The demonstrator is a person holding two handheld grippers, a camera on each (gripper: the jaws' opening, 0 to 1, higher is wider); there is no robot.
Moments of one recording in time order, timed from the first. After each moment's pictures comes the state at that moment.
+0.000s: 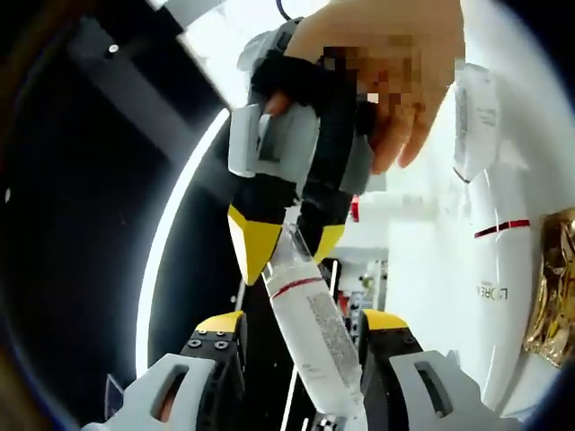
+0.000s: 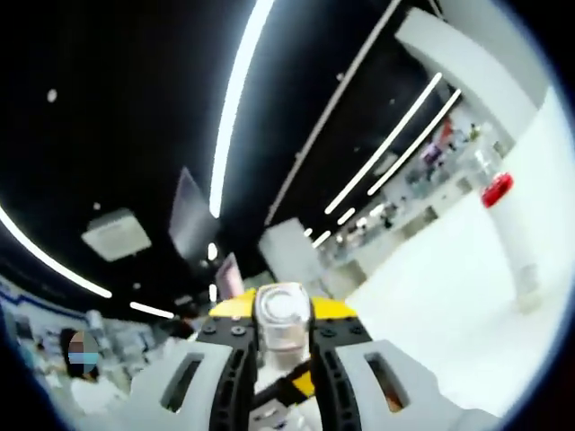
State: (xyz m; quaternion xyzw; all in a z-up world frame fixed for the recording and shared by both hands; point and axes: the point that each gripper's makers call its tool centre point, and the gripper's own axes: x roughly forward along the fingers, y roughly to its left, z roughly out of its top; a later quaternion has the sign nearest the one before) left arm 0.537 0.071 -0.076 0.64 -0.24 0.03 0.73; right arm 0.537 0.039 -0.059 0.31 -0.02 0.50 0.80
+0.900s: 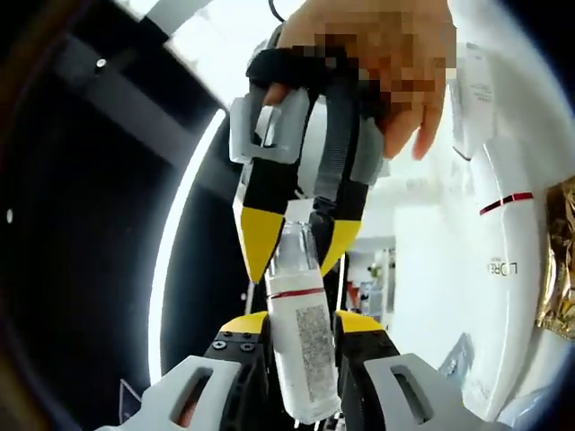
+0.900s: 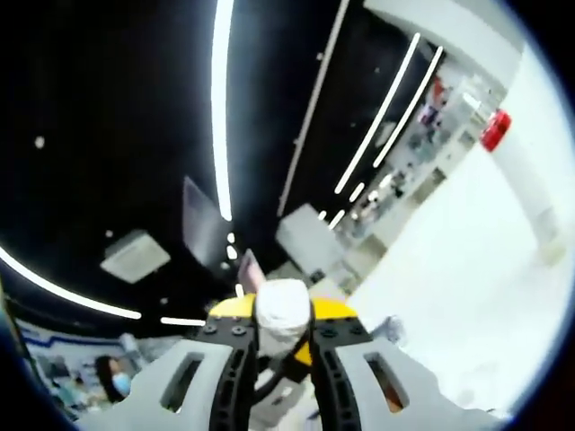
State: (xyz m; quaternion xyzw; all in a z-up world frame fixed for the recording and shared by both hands) left arm 0.525 0.079 -0.070 0.64 -0.24 0.05 0.73; right arm 0.525 0.054 -0.063 0.36 0.04 0.54 0.76
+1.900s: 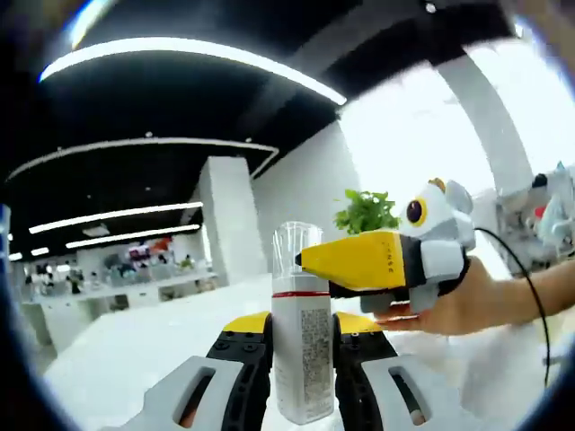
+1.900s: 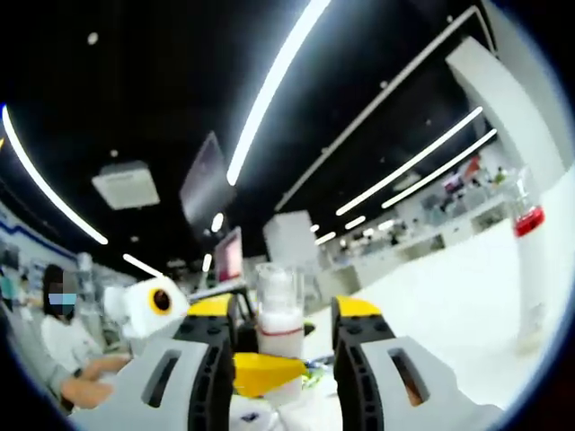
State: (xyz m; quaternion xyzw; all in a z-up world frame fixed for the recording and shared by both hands) left arm 0.529 0.067 -0.100 0.01 -0.04 -0.36 0.93; right arm 0.524 0.070 -0.065 0.19 -0.07 0.53 0.82
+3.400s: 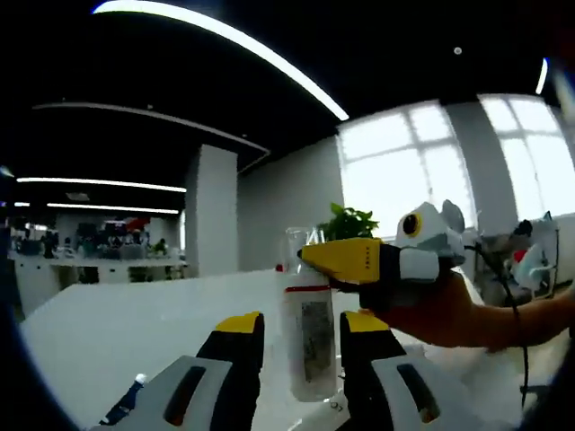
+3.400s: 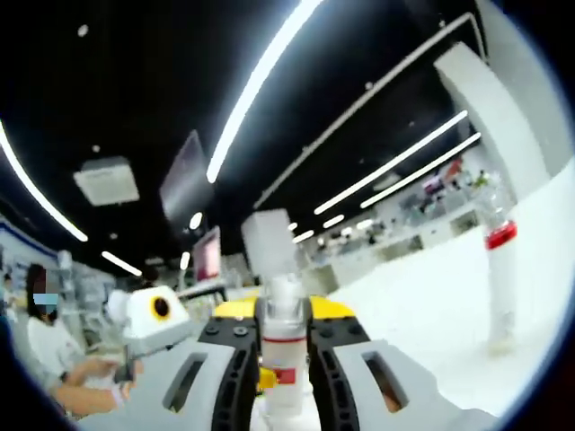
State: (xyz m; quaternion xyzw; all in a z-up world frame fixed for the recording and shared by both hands) left arm 0.532 0.063 -0.103 -0.03 -0.04 -0.37 0.93; right arm 0.543 0.037 -0.056 0.18 -0.08 0.45 0.87
